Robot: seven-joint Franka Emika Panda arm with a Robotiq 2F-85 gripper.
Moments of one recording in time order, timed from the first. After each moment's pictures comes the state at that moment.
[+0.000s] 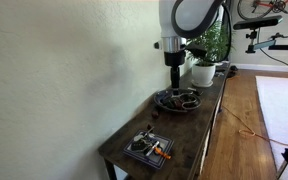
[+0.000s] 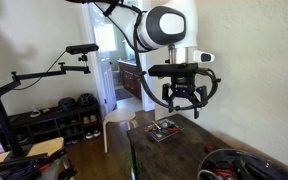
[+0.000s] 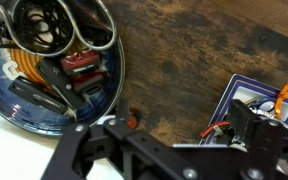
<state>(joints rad) -0.07 0.24 -0.01 -2.08 -0.14 2.31 -0.38</state>
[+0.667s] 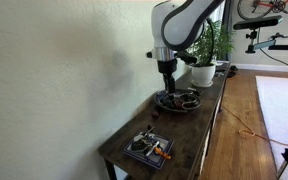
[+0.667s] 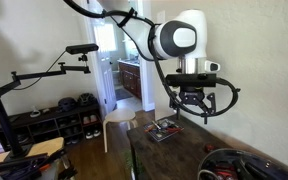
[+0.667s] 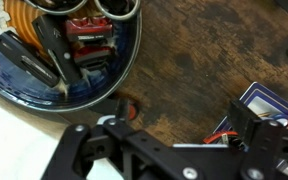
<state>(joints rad) -0.08 0.38 -0.01 -1.95 -0.15 2.33 -0.60</state>
